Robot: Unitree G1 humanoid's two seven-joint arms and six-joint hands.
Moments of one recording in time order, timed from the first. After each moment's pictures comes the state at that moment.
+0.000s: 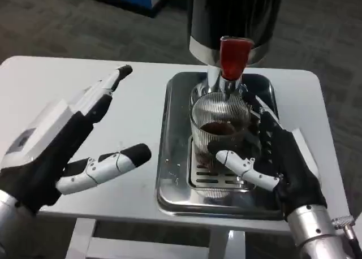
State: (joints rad) left arm -0.11 0.59 0.17 -0.24 0.24 -0.29 -0.25; right arm -0.29 -0.05 0.05 0.09 -0.17 -0.16 -0.04
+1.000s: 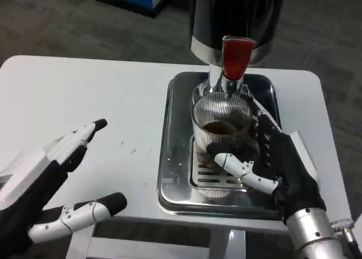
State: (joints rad) left arm 0.13 0.63 0.26 -0.31 0.28 -0.29 -0.29; right arm -0.28 -0.05 0.06 0.08 -0.17 -0.16 -0.03
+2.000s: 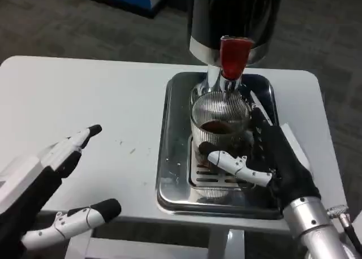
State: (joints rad) left arm 0.16 0.63 0.29 -0.31 0.28 -0.30 -0.31; right arm -0.35 -0.10 0.08 0.16 -0.17 -0.17 0.00
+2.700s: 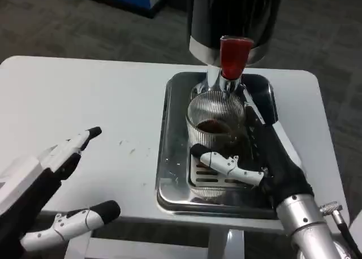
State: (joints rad) left arm 0.16 0.63 0.29 -0.31 0.27 -0.30 -0.32; right arm -0.37 -0.09 0.10 0.17 -0.24 -0.16 -0.03
